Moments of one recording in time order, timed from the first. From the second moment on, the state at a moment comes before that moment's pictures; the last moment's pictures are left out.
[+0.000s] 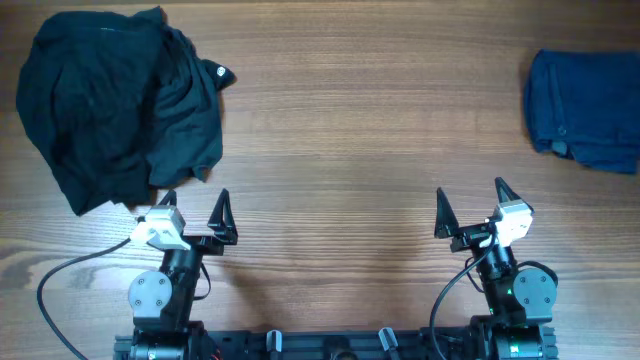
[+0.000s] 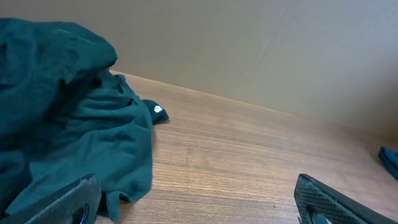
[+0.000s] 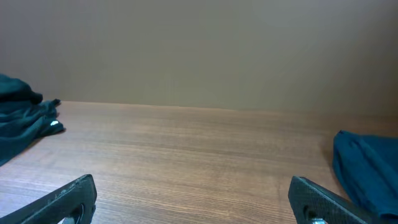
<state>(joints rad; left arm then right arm) -0.02 0.01 0.01 -0.06 0.10 -0.30 0.02 0.02 0.01 0.01 -0.16 0.03</state>
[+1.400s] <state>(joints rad) -0.02 0.43 0.24 -0.12 0.28 -0.36 0.02 0.32 0.26 0.00 -0.16 0.06</state>
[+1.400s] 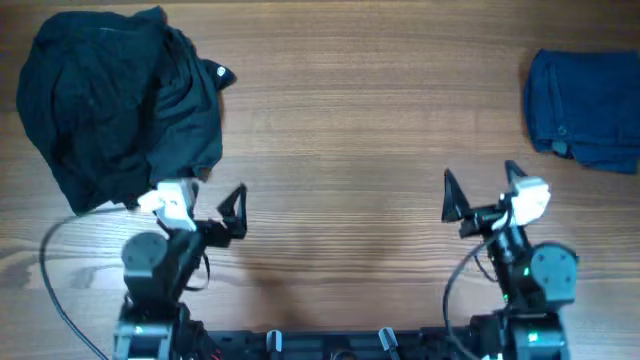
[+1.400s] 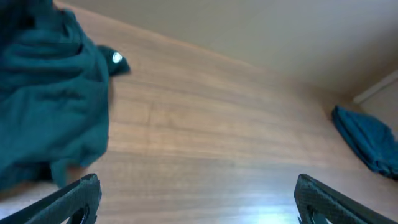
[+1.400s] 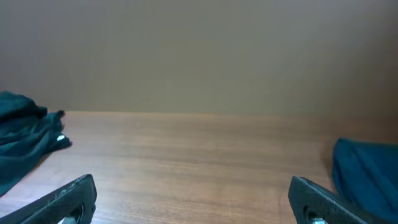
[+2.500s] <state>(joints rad) 0.49 1.61 1.43 -0.75 0.06 -0.21 0.02 1.44 1.44 -0.86 -0.51 -0.06</state>
